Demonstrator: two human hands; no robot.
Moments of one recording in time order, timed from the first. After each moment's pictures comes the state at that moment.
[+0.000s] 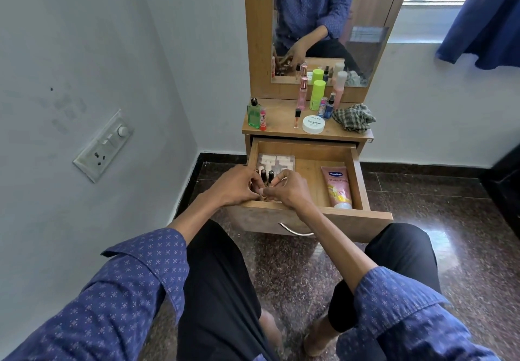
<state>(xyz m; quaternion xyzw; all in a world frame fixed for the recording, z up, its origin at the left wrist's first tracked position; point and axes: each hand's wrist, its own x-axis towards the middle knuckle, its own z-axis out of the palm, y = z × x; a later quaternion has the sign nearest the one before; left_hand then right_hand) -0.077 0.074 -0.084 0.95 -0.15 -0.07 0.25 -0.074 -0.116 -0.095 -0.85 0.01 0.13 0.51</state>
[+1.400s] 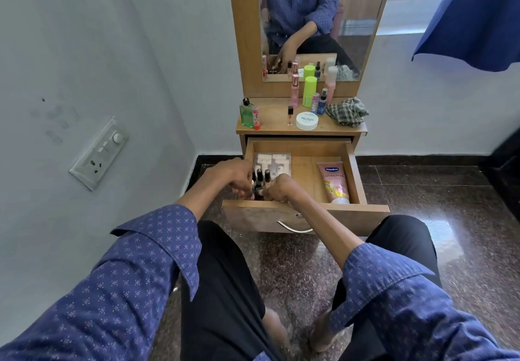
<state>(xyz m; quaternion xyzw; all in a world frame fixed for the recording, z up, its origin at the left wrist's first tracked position) -0.041 0.055 -0.047 0.96 -0.05 -0.28 0.07 -0.033 -0.103 -0.116 -0.88 0.01 0.29 0.38</state>
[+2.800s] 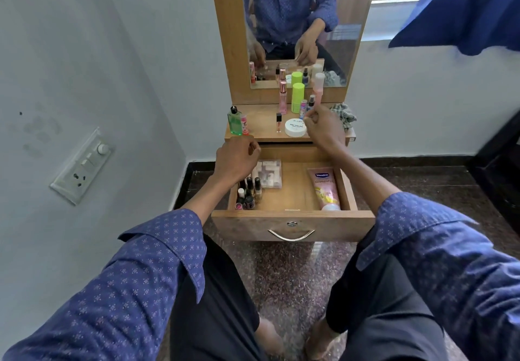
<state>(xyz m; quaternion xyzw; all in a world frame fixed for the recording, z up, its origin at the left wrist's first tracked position) -0.018 0.025 -0.047 0.96 -0.03 0.14 0.23 0.056 -0.205 -0.019 -0.92 -0.03 -0.15 0.36</state>
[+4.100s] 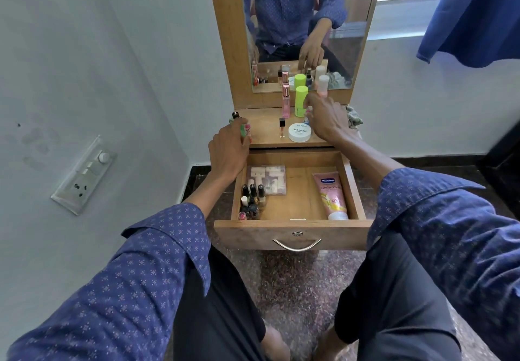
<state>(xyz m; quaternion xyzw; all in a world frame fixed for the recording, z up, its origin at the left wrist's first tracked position) 0.012 0.042 -0.037 0.94 0.01 0.28 0.20 0.094 -0.202 -0.001 -0.96 -0.12 -0.18 0.18</state>
